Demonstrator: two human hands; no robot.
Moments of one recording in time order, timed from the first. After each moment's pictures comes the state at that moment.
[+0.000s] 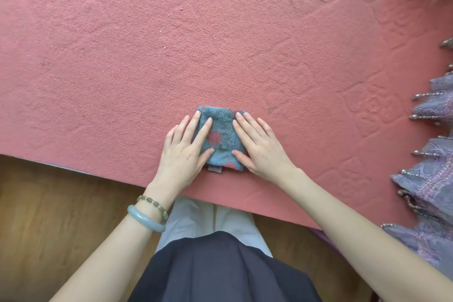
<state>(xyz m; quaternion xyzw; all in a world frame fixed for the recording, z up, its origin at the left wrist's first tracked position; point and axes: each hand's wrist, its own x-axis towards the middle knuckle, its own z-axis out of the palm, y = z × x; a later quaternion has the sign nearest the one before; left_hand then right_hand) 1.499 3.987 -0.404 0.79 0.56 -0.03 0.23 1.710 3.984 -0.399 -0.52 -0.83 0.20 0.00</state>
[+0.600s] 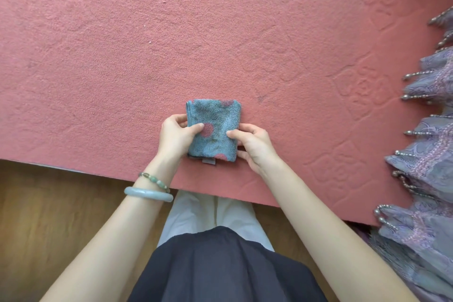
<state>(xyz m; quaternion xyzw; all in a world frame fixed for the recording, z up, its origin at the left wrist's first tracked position) 1.523 4.022 -0.400 0.29 0.74 0.18 0.58 1.679 3.989 -0.378 -0.69 -0.03 0.67 0.28</state>
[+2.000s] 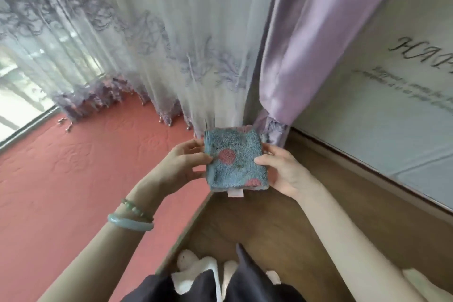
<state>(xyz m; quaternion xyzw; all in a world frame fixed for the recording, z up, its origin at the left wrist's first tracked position) 1.738 3.860 -0.053 0.53 0.16 -0.17 0.82 1.790 3.630 -0.056 -0.54 0.09 0.37 0.75</state>
